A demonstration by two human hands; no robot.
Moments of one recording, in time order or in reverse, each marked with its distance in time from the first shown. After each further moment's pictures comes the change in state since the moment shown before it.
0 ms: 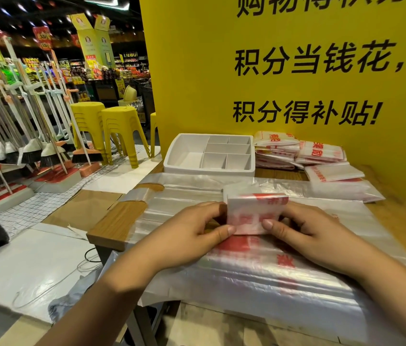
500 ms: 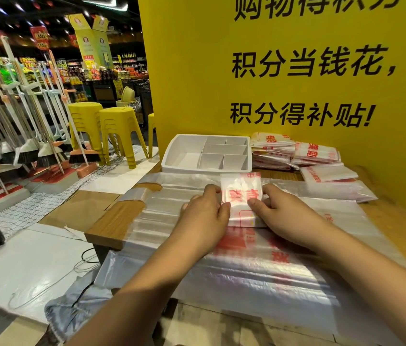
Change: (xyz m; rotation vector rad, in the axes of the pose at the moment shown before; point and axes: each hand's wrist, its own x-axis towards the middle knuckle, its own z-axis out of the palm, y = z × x) left_hand 0.034 0.012 0.029 0.200 0.344 -0.260; right_hand 0.044 0.000 0.015 -0.114 0.037 0.354
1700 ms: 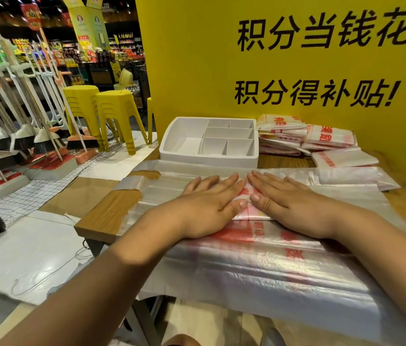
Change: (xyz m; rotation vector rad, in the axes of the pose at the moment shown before) left_hand 0.034 -0.022 -0.009 0.417 -0.549 0.178; right_hand 0.024 0.023 -0.004 -0.433 -0.385 -0.153
